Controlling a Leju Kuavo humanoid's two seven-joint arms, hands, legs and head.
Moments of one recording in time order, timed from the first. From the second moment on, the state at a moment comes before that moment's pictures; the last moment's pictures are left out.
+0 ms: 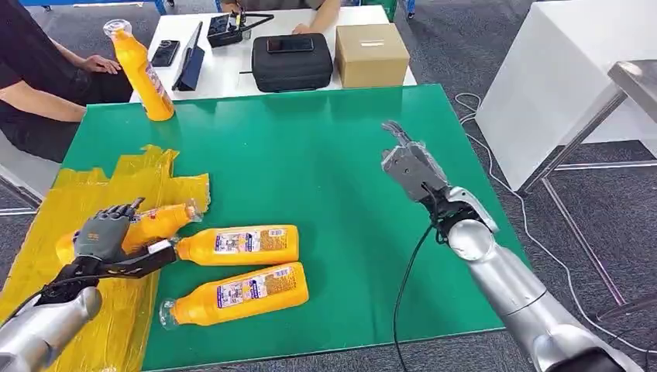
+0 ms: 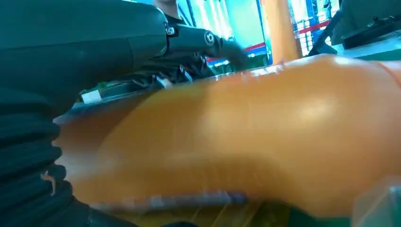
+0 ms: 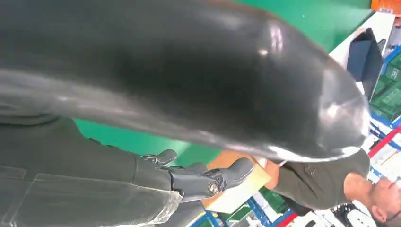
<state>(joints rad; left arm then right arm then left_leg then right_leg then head) -0.69 0.32 -0.76 -0.43 -0.73 0.64 -0.17 -0.49 -0.35 0.54 -1.45 0.12 -0.05 0.10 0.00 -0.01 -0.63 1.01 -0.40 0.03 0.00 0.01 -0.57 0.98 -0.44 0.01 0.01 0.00</state>
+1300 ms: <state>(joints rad) -0.33 0.29 -0.05 -1.22 0.20 0.59 -0.44 -0.47 -0.33 0.86 -1.67 0.46 0.00 0.16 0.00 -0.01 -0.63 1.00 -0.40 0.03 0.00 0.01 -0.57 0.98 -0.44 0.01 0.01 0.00</state>
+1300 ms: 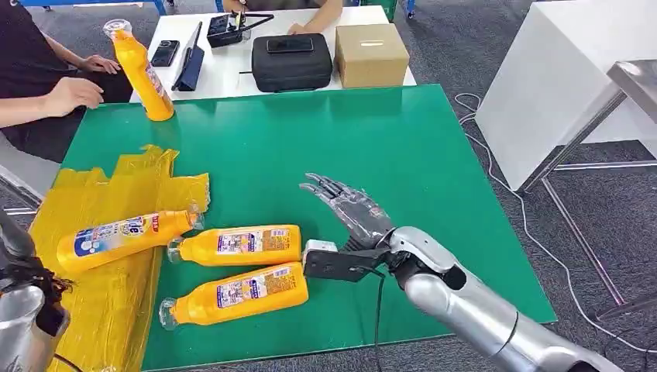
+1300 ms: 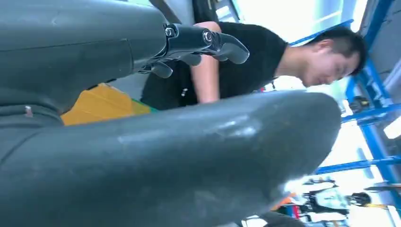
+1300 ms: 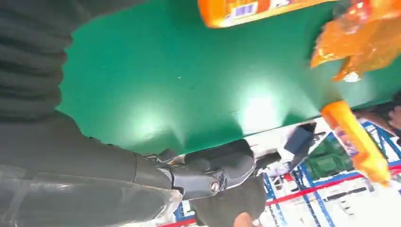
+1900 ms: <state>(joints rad) -0.32 0.29 -0.04 -1.26 0.20 0.58 -0.40 -0.41 -0.16 0.94 -1.54 0.45 0.04 0.26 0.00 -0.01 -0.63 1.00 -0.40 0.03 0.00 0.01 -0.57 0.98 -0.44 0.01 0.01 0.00</state>
